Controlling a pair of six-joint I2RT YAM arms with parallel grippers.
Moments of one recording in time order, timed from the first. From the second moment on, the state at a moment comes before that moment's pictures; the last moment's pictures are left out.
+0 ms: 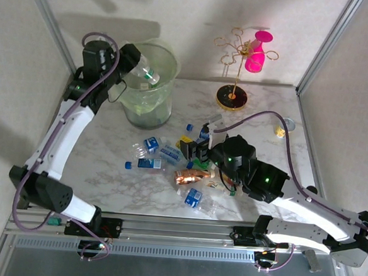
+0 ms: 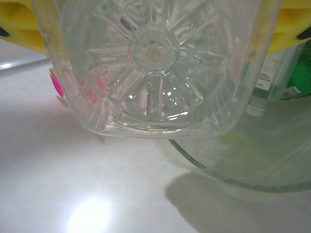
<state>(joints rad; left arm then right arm) -0.22 1.50 1.68 -0.43 -0.04 -0.85 1.12 0.99 1.03 -0.27 0.39 0.19</state>
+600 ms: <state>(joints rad) -0.21 1.87 1.97 -0.61 -0.11 -0.90 1.11 0.93 0.98 -0.29 0.45 0.19</state>
